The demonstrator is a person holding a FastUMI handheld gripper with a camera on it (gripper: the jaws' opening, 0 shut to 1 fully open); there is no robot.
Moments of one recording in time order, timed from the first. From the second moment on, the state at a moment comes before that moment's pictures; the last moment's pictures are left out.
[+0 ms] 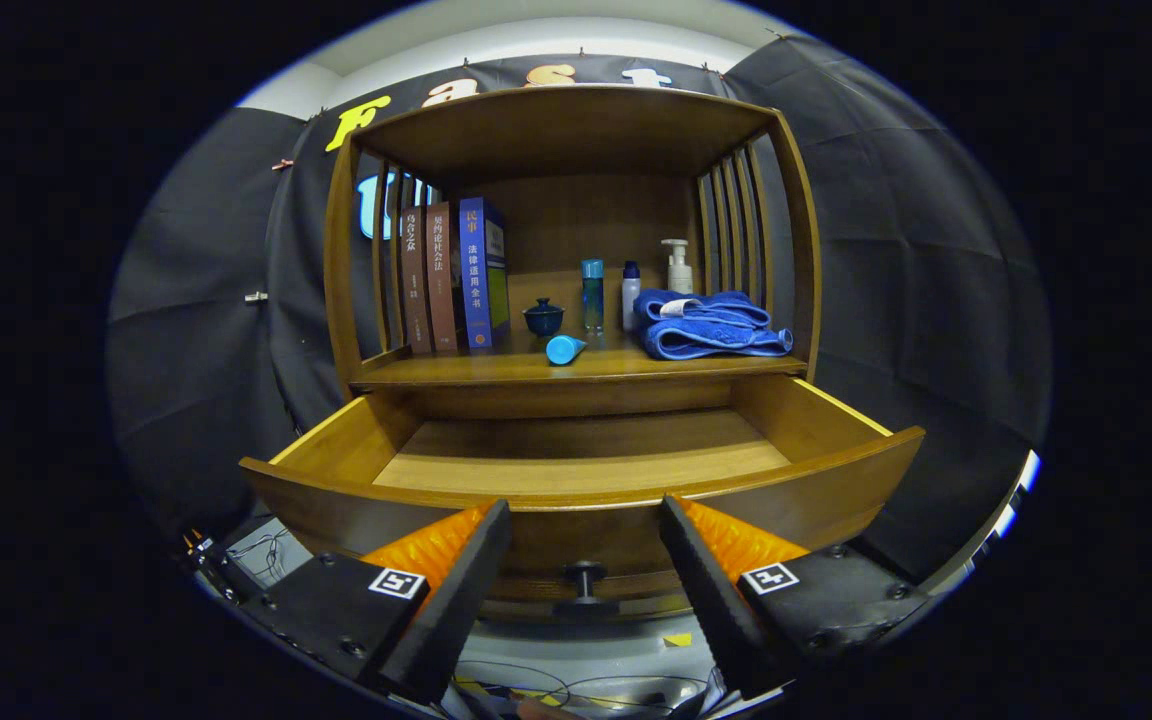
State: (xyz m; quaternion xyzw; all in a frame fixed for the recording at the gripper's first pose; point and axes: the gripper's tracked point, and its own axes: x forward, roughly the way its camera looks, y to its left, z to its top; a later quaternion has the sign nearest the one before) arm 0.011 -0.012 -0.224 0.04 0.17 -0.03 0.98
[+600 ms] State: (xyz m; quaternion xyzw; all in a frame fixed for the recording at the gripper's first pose) arm 0.114 -0.014 -0.231 0.05 0.17 -0.03 0.98
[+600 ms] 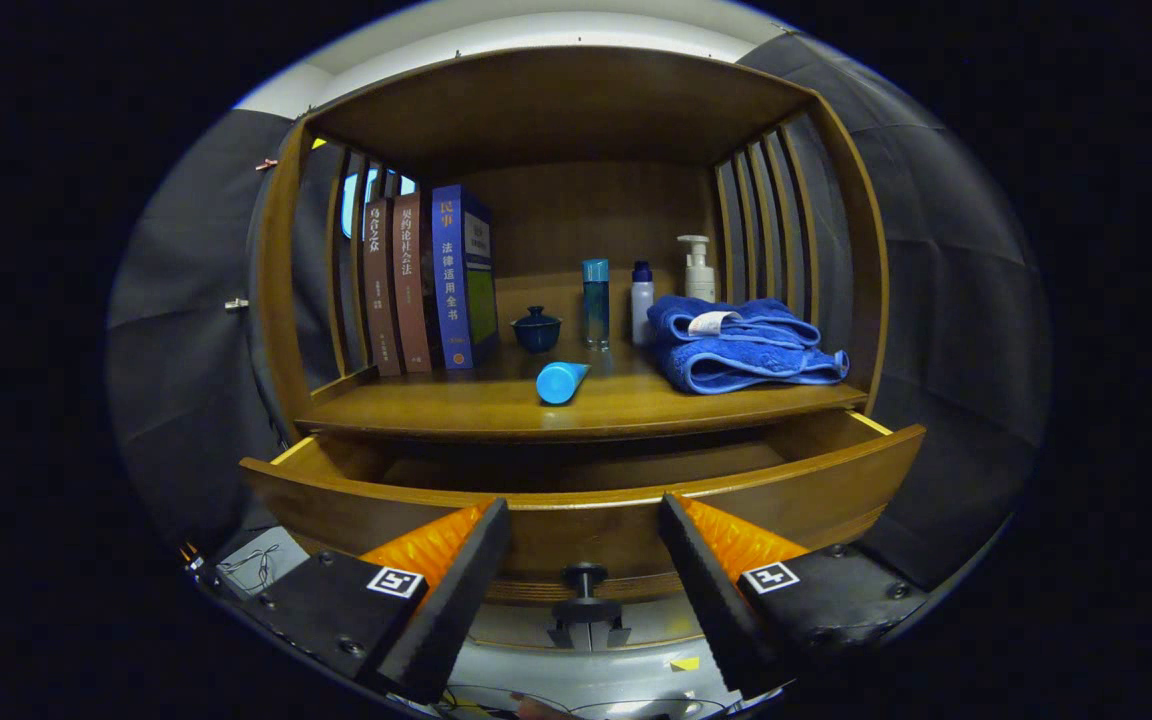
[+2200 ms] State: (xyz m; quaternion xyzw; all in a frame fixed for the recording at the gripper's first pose) arm 0.150 -0.011 -0.166 0.03 0.14 -0.02 0.99
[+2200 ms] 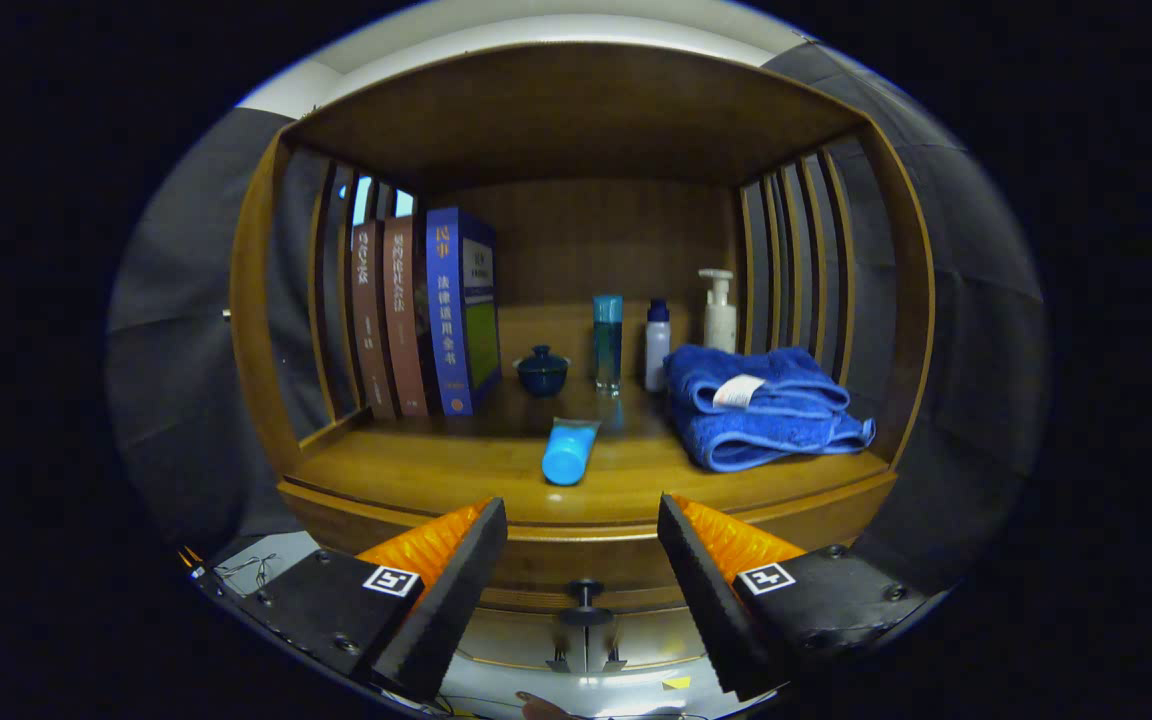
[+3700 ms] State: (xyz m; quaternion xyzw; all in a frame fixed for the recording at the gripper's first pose) arm 0.024 -0.005 0.039 0.01 0.01 -0.01 1.00
